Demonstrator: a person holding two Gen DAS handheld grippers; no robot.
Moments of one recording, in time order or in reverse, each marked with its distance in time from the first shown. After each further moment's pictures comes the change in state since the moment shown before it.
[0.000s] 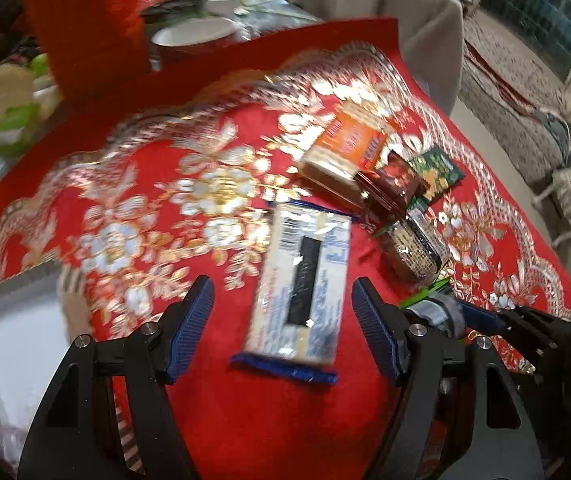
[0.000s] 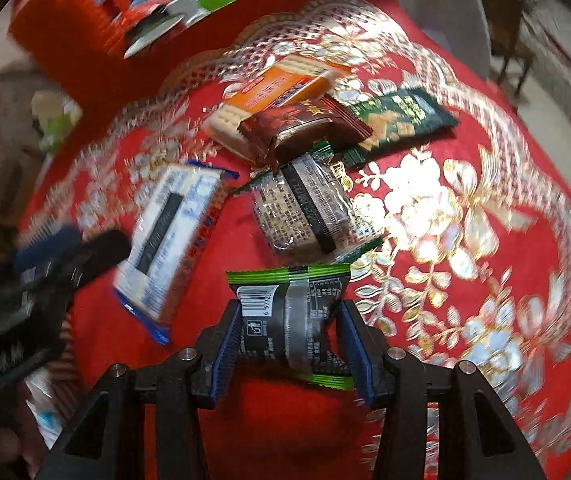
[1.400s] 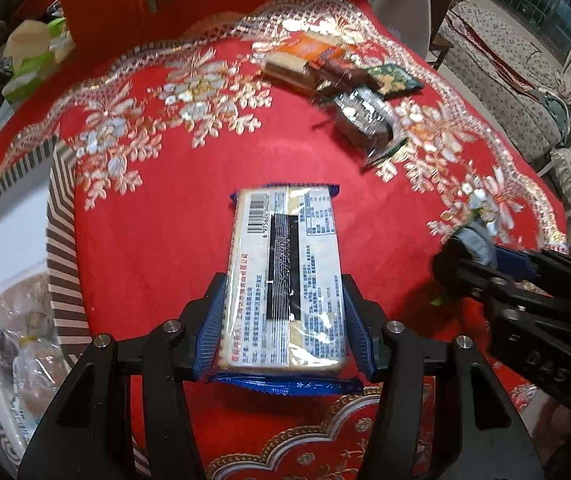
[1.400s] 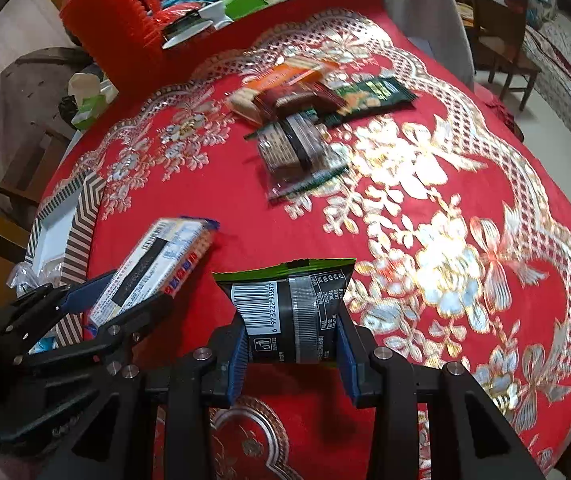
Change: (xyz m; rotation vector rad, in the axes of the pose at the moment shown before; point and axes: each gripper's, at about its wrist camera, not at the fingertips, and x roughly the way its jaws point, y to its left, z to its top) left arm -0.030 -0.033 -0.086 -0.014 0.066 0.016; right arm -0.054 -0.016 -0.072 0.019 -0.026 0.080
